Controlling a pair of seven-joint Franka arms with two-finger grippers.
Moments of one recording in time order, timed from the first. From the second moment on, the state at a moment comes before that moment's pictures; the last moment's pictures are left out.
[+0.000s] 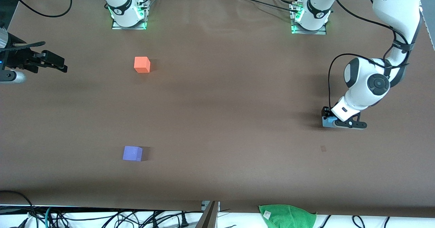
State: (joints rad) left arm 0.12 0.42 -0.12 -2.04 0.14 2.49 0.00; right arm 0.03 0.10 -0.02 -1.49 0.03 1.50 0.00
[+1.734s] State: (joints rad) left arm -0.68 0.82 -0.14 -1.45 -0.02 2.25 -0.68; right arm 0.03 0.12 -0.02 -1.49 0.03 1.51 0.00
